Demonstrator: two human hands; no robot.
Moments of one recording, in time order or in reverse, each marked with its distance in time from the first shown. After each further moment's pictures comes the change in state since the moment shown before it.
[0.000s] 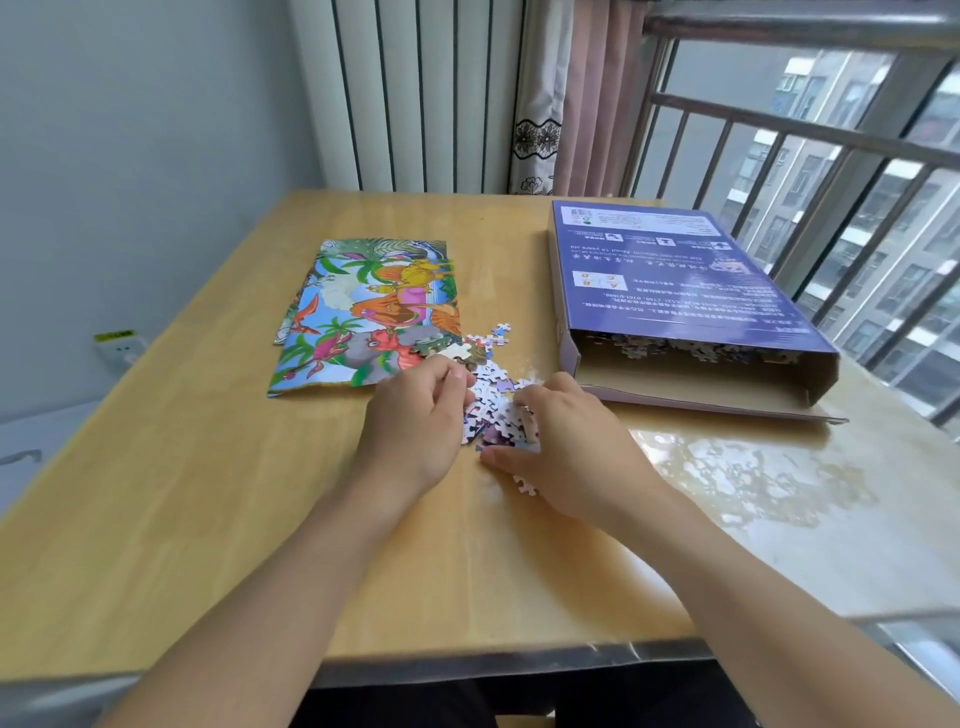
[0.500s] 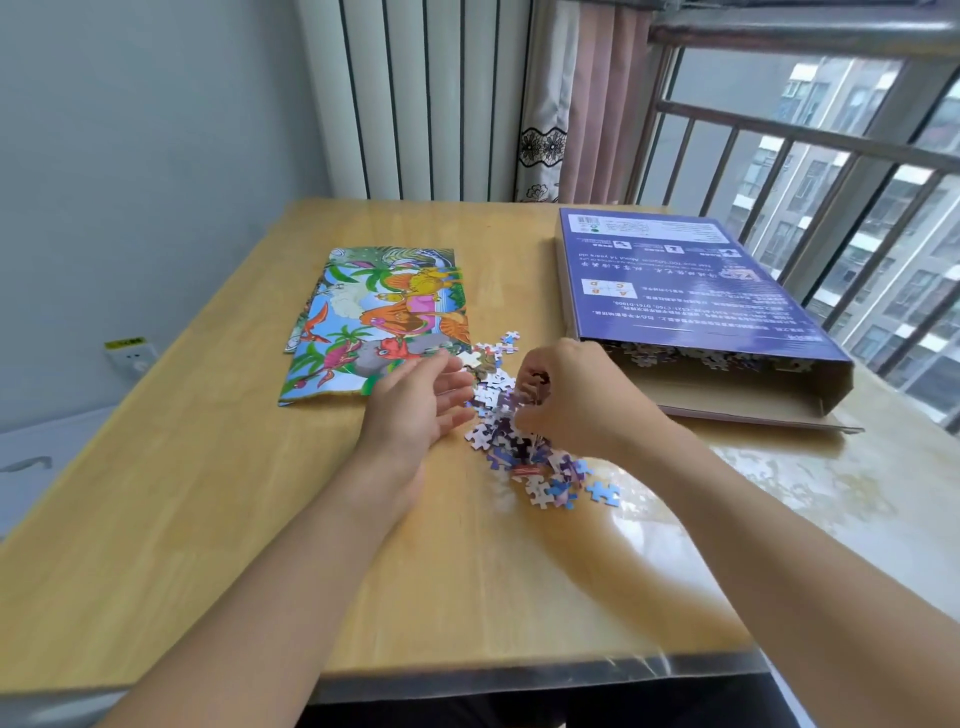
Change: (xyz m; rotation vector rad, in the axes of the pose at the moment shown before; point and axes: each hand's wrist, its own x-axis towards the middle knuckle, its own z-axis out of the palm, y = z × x) left_hand 0.012 0.012 -0.008 -0.746 0.041 -0.454; right_hand 0.038 -0.001 -0.028 0.081 0.045 -0.094
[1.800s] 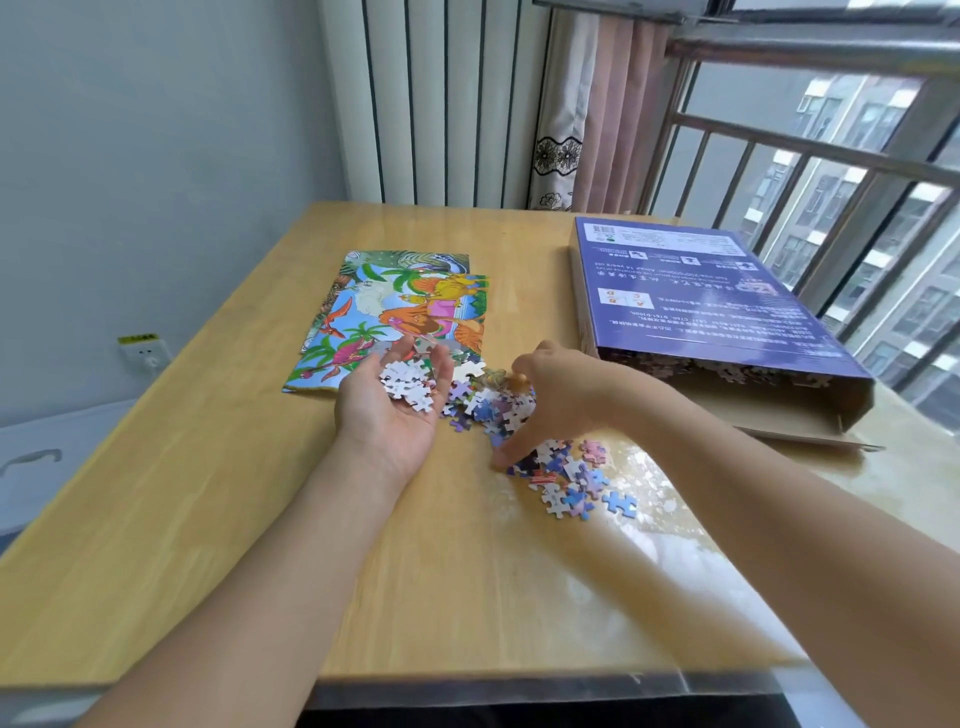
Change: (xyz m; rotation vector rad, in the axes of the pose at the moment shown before) left_hand 0.032 0.008 -0.022 -0.843 0.013 -0.169; right_hand 0.034 -0.016 -0.006 -0.252 -0.395 0.035
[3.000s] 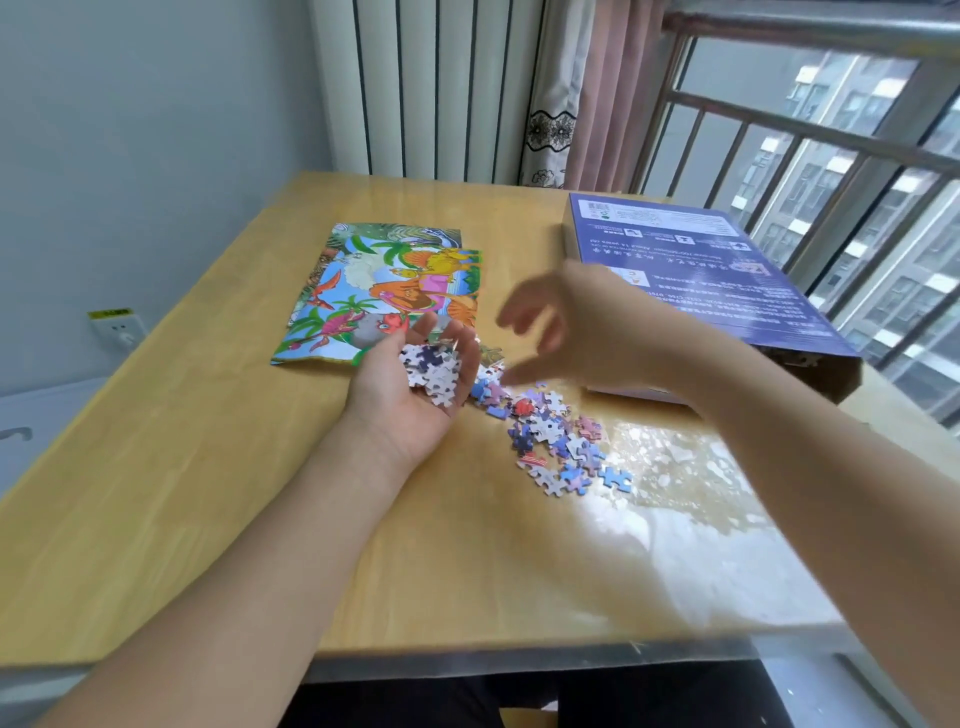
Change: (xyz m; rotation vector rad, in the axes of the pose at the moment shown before) left_hand -0.017 -0.011 0.009 0.098 -0.027 -0.163; right_hand -0.037 -0.002 -0.030 0.119 0.293 -0.210
